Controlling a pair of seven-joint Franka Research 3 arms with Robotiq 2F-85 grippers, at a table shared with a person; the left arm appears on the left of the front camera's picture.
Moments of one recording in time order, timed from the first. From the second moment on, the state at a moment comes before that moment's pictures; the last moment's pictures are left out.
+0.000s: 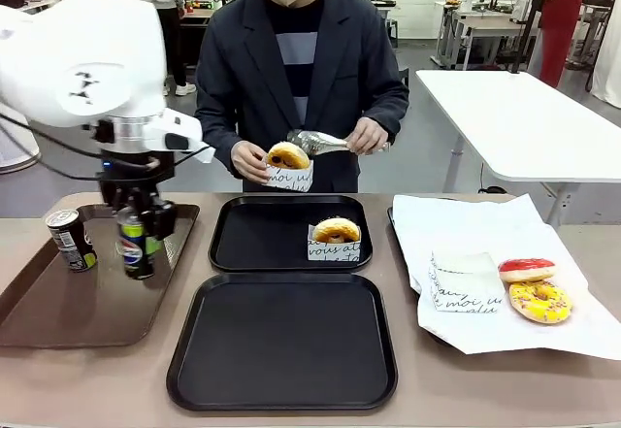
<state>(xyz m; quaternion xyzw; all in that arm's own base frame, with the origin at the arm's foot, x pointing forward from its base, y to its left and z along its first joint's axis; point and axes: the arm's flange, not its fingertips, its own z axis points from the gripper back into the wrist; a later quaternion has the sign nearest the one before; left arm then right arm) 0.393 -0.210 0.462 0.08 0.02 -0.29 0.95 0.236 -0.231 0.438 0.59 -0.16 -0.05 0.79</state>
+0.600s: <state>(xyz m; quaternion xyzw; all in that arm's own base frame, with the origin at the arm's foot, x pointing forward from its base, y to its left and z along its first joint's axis) 0.425 -0.217 0.445 0.03 0.09 -0.26 0.96 0.236 -0.232 0.438 0.59 -0.16 -0.05 0.79</state>
